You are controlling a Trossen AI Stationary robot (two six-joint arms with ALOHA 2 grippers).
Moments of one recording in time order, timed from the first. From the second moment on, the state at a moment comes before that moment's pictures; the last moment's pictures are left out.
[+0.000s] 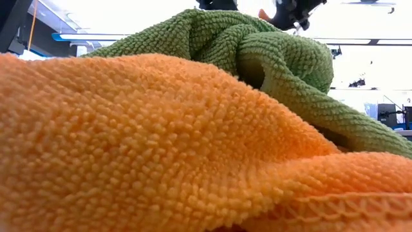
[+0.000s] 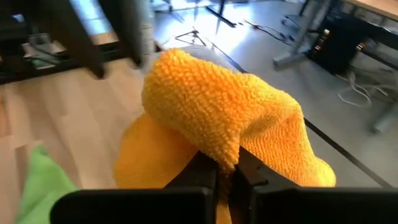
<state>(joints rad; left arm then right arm) 0.27 1.85 1.97 -0.73 0.11 0.00 -0.16 1.09 1.06 -0.45 0.46 0.09</state>
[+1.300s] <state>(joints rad) 0.24 1.33 1.33 -0.62 -0.16 -0.26 -0.91 1.08 1.06 -0.93 0.17 0.06</state>
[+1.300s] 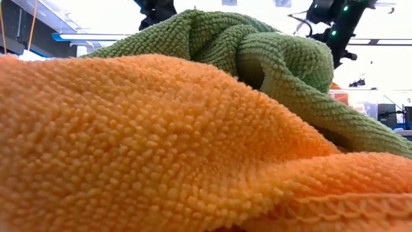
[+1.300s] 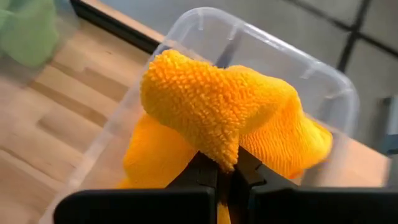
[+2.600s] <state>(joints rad) 0.18 1.18 1.19 -0.73 -0.25 -0.29 -1.06 1.15 1.06 -0.92 -0.05 0.17</state>
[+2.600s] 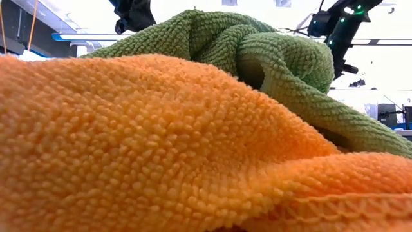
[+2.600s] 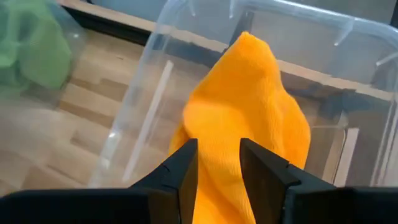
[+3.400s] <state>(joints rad) 0.18 1.03 0.82 -0.48 -0.04 -0.32 -0.25 0.97 1.06 -0.78 0.30 0.55</state>
